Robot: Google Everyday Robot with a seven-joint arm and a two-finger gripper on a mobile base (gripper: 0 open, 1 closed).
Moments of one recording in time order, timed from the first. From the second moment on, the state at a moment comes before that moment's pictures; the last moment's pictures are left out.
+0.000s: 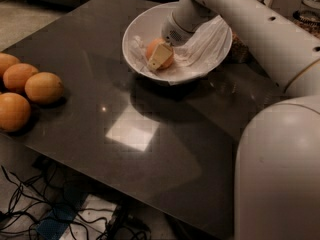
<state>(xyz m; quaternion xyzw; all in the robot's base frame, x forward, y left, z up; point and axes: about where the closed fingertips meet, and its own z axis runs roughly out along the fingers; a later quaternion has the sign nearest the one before) 0.732 -0.017 0.864 -0.57 0.76 0.11 0.29</state>
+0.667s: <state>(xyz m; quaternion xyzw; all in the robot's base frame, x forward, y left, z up) 0.732 -0.017 0.864 -0.57 0.76 0.11 0.29</state>
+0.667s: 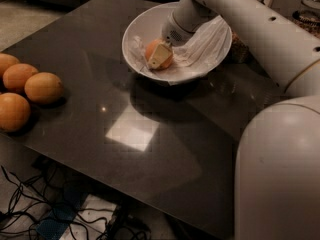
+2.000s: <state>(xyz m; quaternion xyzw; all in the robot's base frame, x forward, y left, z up) 0.713 -0.051 0.946 -0.58 0.69 0.21 0.39</state>
